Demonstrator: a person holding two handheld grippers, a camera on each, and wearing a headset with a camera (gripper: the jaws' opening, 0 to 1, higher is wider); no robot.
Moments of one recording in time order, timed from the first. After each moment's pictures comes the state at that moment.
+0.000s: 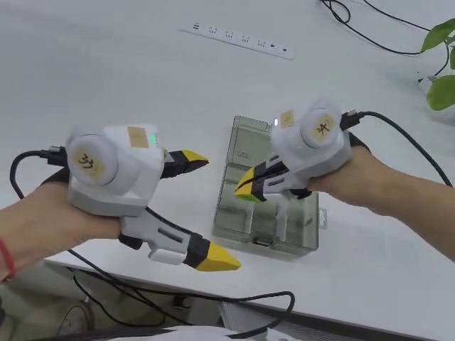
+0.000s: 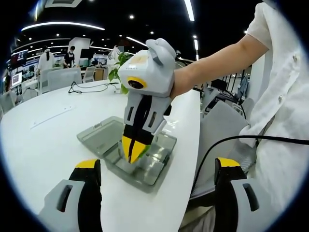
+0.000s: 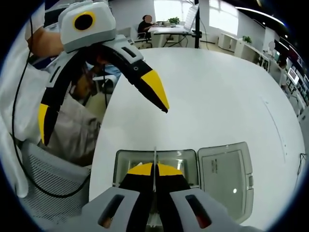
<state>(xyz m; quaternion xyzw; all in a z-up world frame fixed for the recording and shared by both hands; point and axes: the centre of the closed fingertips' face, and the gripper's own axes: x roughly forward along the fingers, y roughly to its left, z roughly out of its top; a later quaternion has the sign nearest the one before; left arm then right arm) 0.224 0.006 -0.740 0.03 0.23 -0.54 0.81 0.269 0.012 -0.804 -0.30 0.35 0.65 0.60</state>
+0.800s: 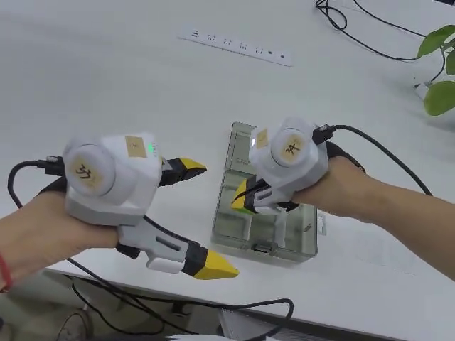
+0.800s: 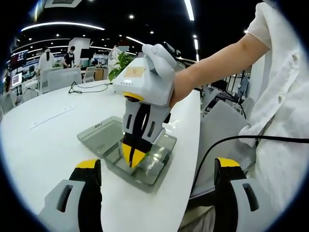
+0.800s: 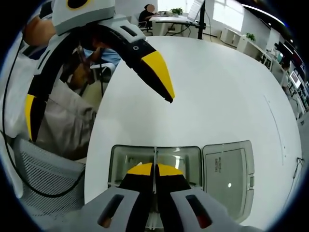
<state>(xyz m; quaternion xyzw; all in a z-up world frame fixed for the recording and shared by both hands) 0.223 0.007 -0.739 0.04 0.23 -0.54 0.81 0.270 0.009 -0.819 -0.34 0.36 0.64 0.59</state>
